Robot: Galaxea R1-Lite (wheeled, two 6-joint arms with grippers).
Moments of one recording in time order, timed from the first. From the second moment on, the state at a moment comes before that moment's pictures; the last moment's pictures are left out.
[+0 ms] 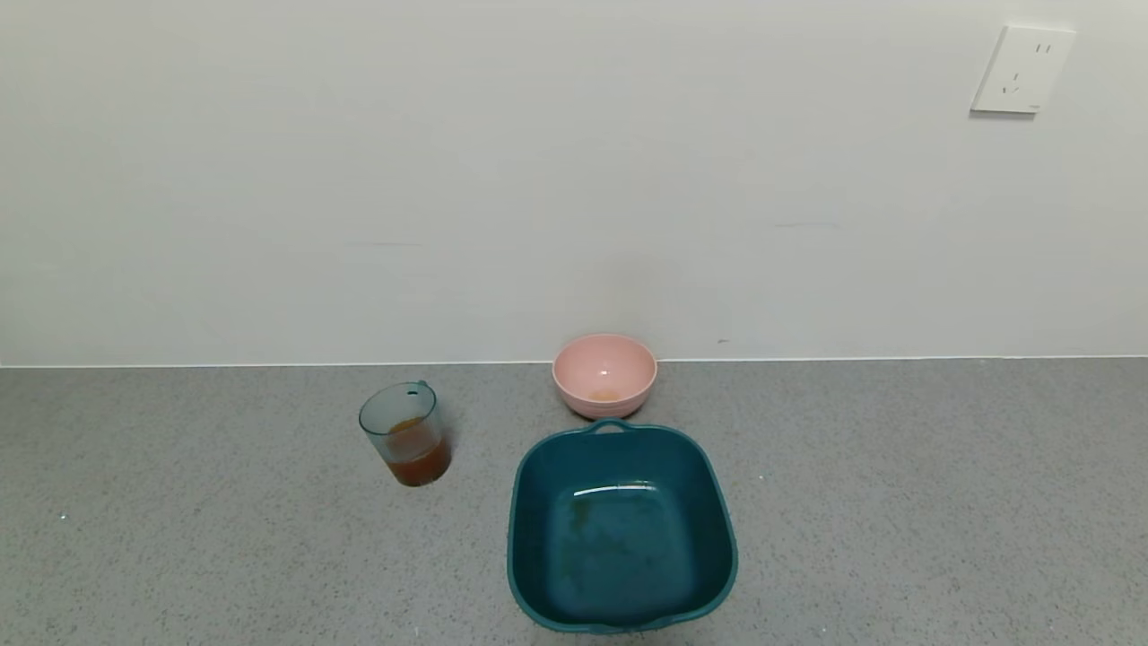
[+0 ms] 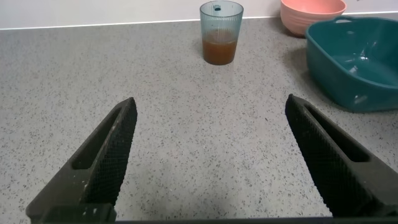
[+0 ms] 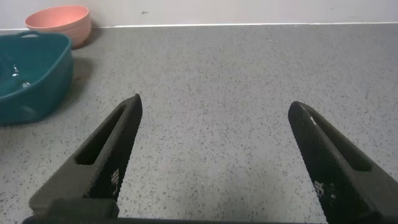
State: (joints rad) left arm 0.00 0.00 0.00 0.01 -0.01 0.00; right arm 0.01 0.00 0.00 -0.01 -0.02 0.05
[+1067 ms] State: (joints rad) left arm 0.00 0.00 0.00 0.01 -0.01 -0.01; right arm 0.01 0.00 0.00 -0.01 -0.02 0.05
